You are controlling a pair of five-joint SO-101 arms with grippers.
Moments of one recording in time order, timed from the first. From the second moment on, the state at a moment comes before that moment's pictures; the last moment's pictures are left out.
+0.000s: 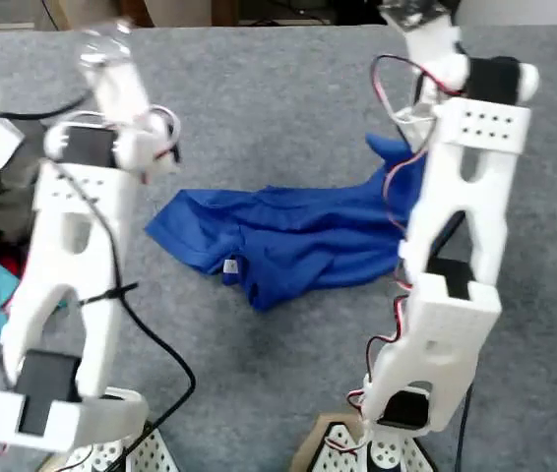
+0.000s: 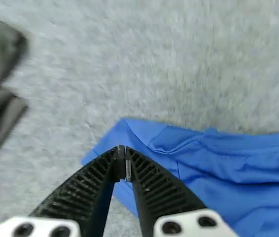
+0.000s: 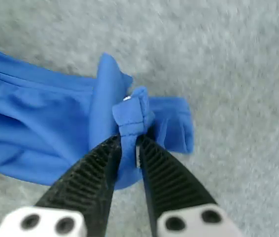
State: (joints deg) left arm 4.9 -6.5 2.7 67.9 5.9; right arm 8.3 29.0 -53.4 100.4 30.3
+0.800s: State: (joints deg) left arm 13.4 25.3 0.2 56.2 13.0; right arm 10.9 29.0 -36.1 92.0 32.7
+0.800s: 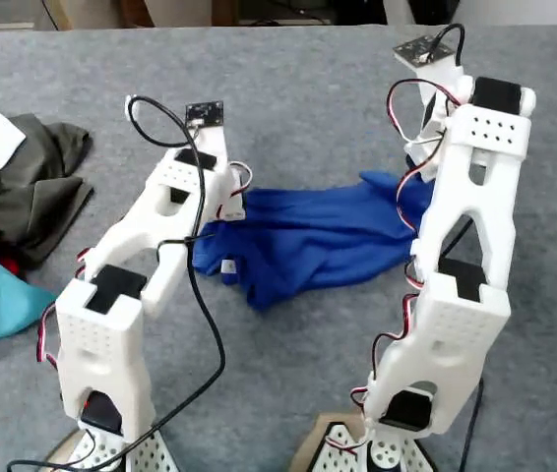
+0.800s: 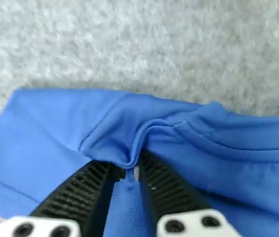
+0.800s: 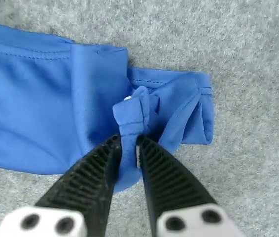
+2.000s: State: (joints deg) left arm -19.2 -24.3 -65.1 96.4 0.5; right arm -33.2 29.1 -69.0 79.3 19.6
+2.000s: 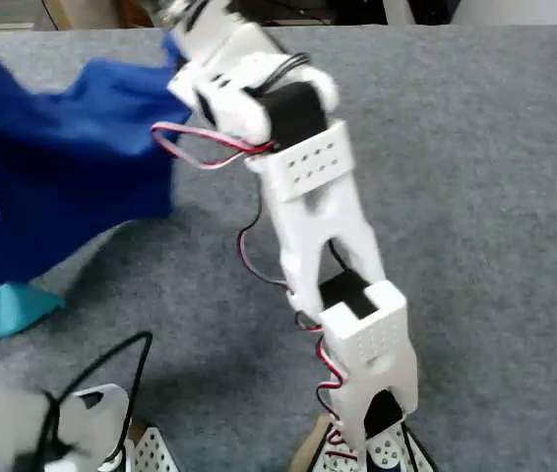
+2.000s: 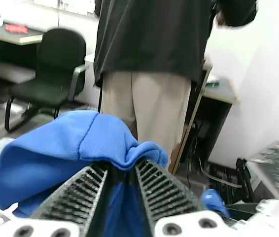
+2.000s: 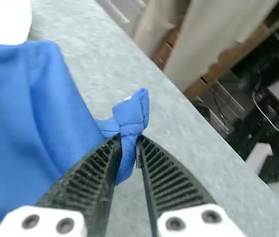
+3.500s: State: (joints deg) left arm 3.4 -30.8 -1.6 81.6 11.8; right arm -2.4 29.0 -52.8 93.8 32.4
